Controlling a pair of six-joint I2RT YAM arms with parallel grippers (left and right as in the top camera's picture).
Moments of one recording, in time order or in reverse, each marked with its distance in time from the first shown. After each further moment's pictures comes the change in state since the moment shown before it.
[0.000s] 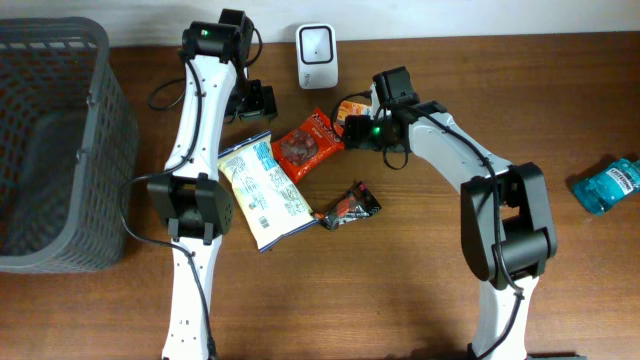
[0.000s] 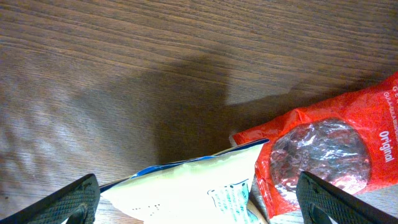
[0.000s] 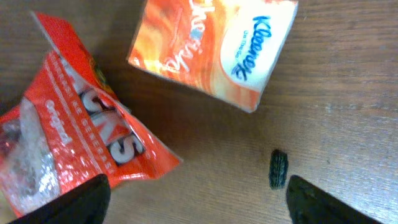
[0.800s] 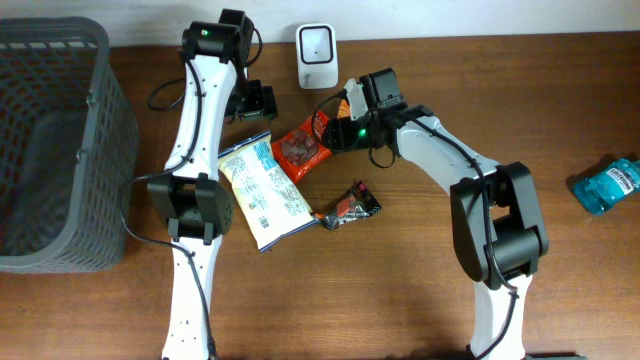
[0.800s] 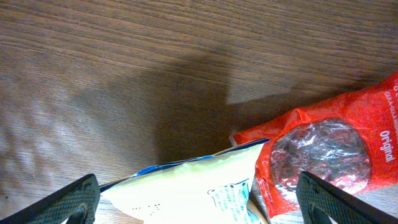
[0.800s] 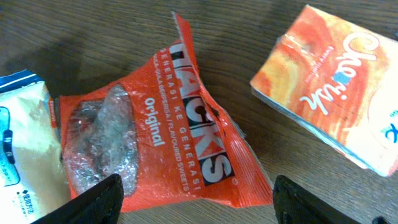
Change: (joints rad) left arm 0.000 0.000 0.000 -0.001 0.000 0.000; right arm 0.046 0.018 0.000 0.105 -0.140 -0.142
